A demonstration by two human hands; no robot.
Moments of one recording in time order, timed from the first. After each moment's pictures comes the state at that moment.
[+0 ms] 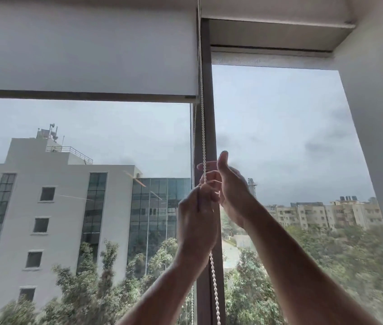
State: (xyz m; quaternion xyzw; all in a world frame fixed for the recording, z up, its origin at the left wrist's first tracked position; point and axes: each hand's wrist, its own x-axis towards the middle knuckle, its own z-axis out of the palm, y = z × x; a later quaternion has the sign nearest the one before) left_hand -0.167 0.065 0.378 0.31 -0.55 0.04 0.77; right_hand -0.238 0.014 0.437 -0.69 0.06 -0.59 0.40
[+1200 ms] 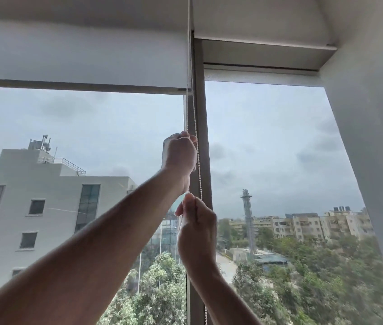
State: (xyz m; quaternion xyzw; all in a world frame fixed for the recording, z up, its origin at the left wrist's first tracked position) left_hand -0.162 0.093 0.523 0.30 -0.54 -0.11 0.78; right_hand -0.179 0.052 0.385 -0.61 0.05 -0.77 0.19
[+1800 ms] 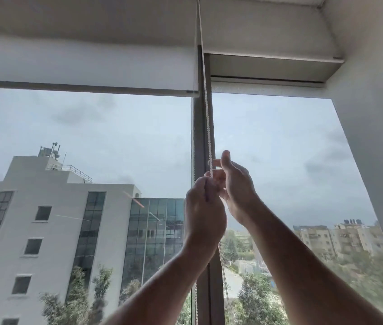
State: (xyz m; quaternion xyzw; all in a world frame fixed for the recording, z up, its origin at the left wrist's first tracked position) left_hand -0.185 0.077 0.444 0.28 -0.55 0.12 0.78; right_hand -0.249 0.043 0.491 -0.64 0.05 -0.66 0.39
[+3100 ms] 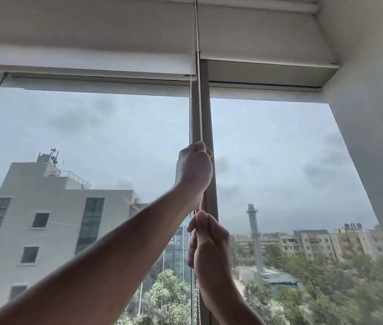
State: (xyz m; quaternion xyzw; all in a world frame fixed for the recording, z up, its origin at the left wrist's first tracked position) left_hand -0.176 0.093 0.527 0.31 -0.56 -0.02 0.77; right_hand -0.193 0.050 0.392 -0.61 -0.01 -0.71 0.34
